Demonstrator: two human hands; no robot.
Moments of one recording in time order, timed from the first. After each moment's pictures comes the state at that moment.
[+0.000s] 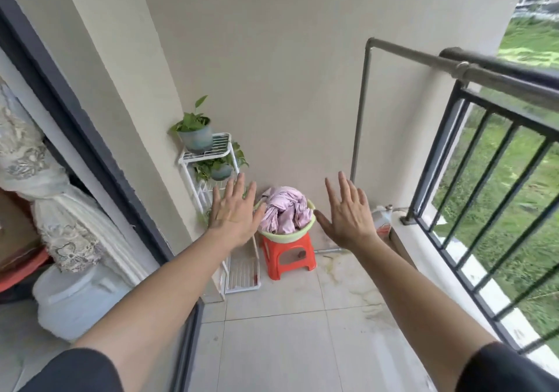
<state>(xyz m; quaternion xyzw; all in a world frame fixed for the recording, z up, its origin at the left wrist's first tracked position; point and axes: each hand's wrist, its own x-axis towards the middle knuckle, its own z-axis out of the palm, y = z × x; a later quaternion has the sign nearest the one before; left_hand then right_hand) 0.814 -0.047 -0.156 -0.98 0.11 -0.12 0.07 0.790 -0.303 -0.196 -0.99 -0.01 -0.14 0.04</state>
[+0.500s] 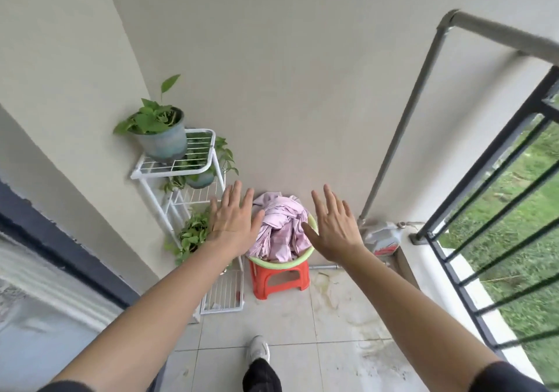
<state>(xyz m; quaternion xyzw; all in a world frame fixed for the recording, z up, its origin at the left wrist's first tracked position) 1.118 -0.049 -0.257 -0.99 0.09 -0.07 -0.03 1.094 -0.285 -0.272 -1.00 -0.06 -0.05 0.04</state>
